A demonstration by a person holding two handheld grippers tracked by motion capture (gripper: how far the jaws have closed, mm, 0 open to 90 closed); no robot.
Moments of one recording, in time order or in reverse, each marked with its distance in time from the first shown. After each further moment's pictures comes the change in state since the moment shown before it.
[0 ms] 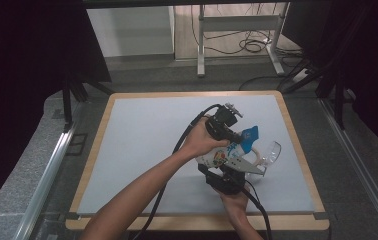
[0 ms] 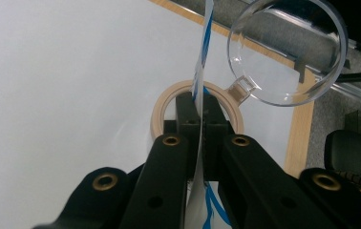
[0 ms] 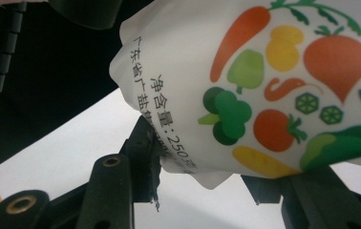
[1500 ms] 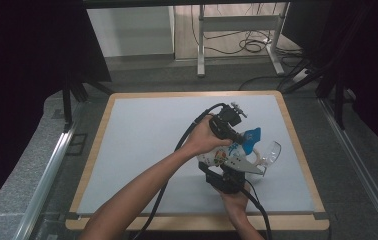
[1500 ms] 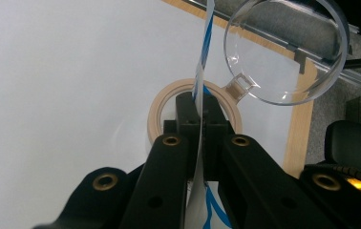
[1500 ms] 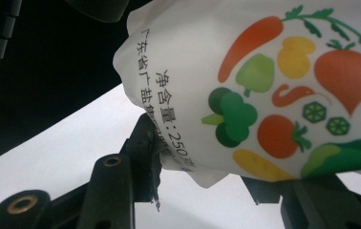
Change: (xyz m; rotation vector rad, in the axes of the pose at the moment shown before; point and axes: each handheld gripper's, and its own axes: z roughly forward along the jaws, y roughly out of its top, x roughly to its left) left arm -0.002 0.009 0.004 0.046 -0.008 0.019; right arm 0.001 0.004 0.000 -0.009 -0.027 -0.046
